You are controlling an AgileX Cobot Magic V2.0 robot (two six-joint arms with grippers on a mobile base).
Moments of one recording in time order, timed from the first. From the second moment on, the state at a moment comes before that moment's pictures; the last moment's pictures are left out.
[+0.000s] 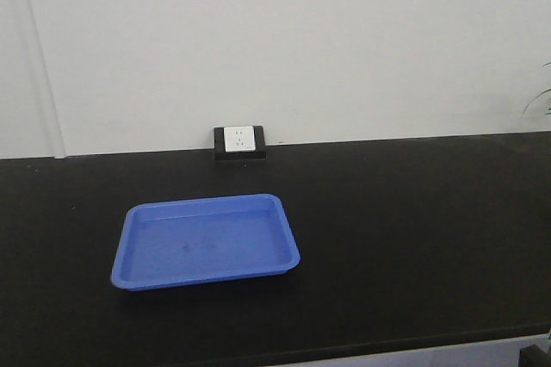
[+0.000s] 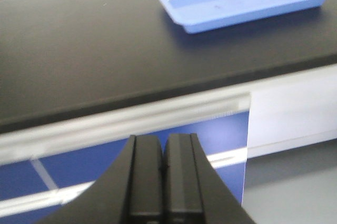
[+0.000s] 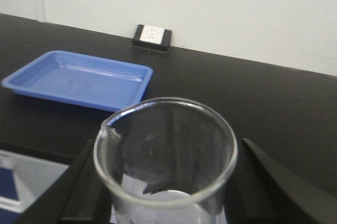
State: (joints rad) left arm -0.04 -0.02 0.03 0.06 0.37 0.02; right arm 0.50 0.52 -0.43 -0.93 0.28 0.85
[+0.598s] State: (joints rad) left arm -0.04 -0.02 0.03 0.06 0.37 0.02; right arm 0.50 0.52 -0.43 -0.93 0.28 0.85
